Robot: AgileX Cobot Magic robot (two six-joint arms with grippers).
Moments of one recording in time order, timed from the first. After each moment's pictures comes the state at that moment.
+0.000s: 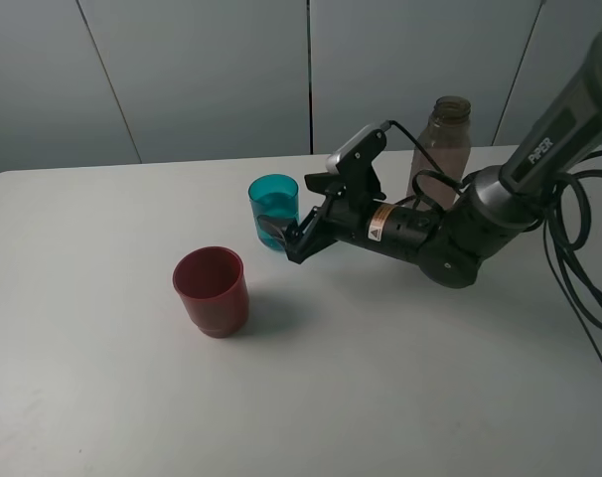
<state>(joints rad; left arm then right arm) -0.15 0.00 -0.51 0.14 1.08 -0.04 0.49 2.25 -0.87 -0.46 -1.07 0.11</state>
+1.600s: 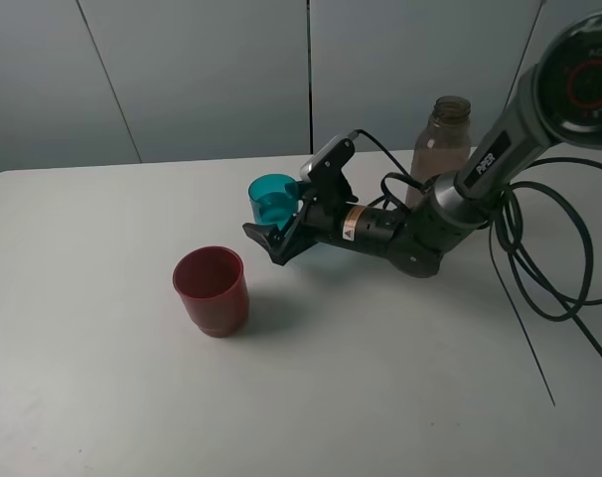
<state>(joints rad) -0.15 0.00 -0.51 0.14 1.08 -0.05 0.51 2.38 -1.07 -0.51 -0.99 0.14</state>
